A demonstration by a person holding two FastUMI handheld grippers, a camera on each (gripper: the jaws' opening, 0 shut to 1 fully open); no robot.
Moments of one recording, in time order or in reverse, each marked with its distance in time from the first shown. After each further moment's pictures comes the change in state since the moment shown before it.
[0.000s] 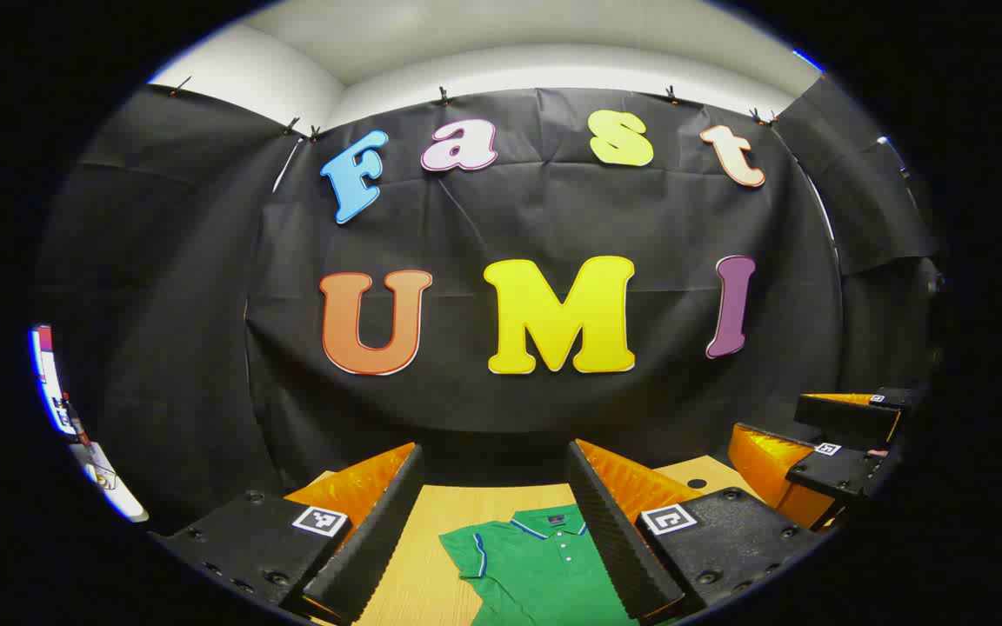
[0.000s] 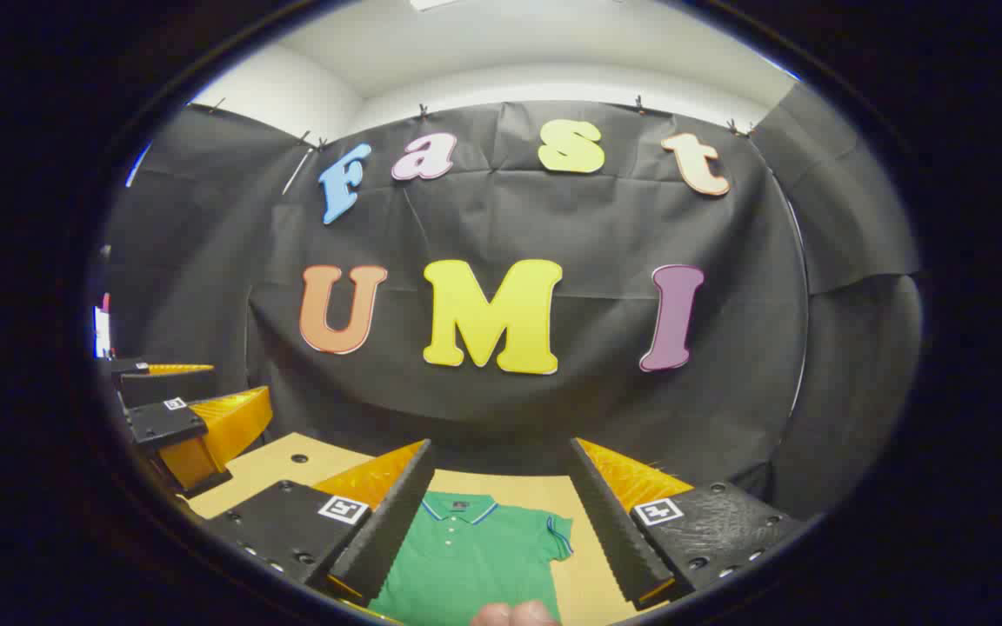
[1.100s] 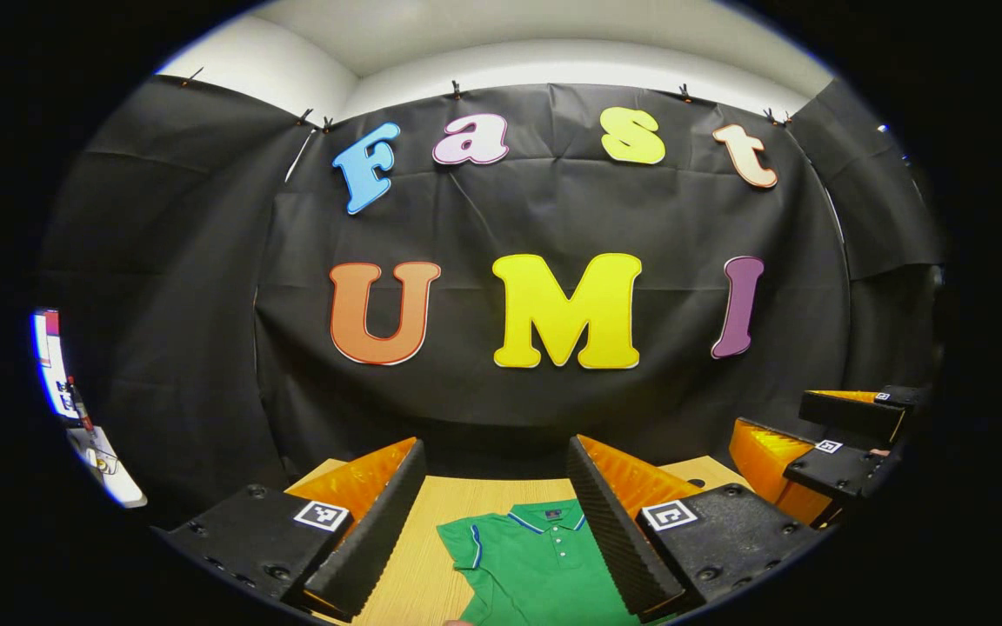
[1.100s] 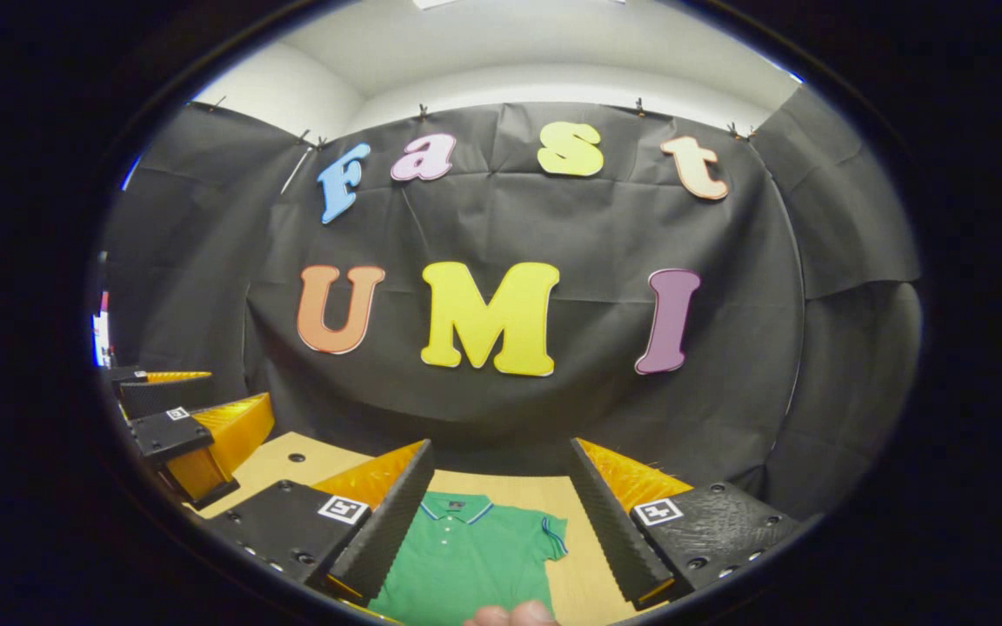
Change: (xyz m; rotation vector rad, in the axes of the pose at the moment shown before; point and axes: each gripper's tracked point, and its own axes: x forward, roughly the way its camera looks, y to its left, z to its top) left arm -0.006 -0.006 0.000 -0.010 0.008 0.011; right arm -0.007 -0.011 0.003 0.018 0.007 -0.012
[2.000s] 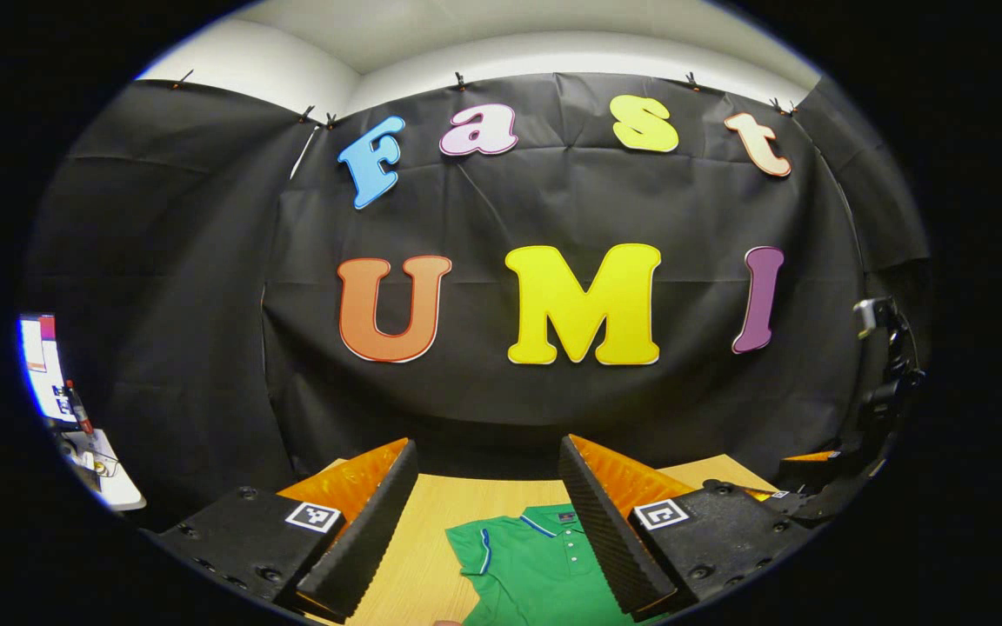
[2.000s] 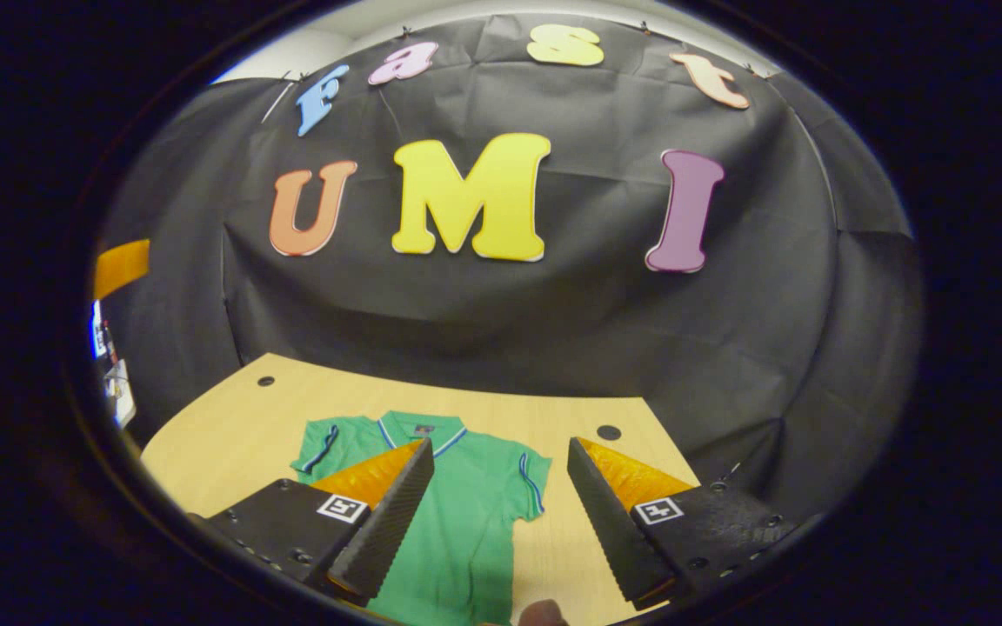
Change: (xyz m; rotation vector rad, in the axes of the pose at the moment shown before) left arm 0.031 0.013 -0.003 0.008 0.030 0.085; right arm 0.101 -0.067 -0.142 -0.023 0.370 0.020
